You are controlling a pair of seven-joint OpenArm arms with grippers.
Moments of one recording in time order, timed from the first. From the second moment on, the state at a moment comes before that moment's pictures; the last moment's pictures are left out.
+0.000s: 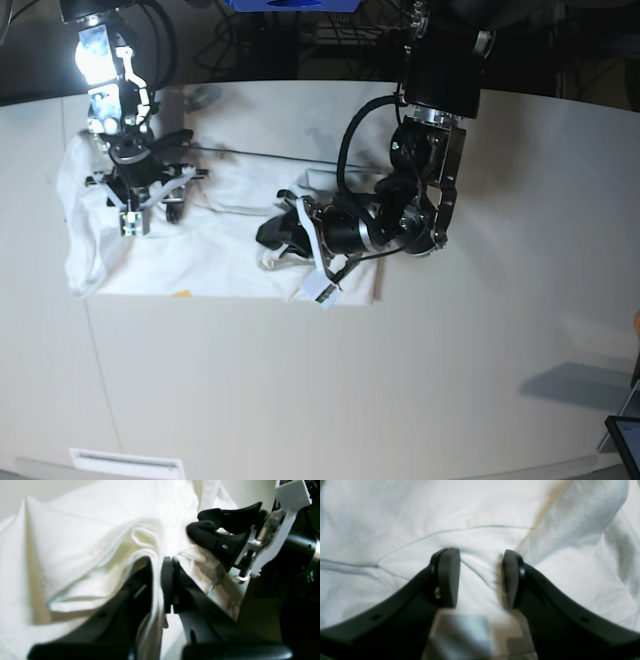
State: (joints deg) left arm -9.5 -3.4 10.5 82.3 -42.6 -33.2 60.5; right arm -14.9 12.5 -6.9 94.3 12.5 -5.8 -27.3
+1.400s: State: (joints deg) left arm -3.1 -6.0 12.1 89.4 -13.5 -33.6 46.3; right arm -15.0 12.5 -7.0 94.3 12.5 -5.8 -27.1
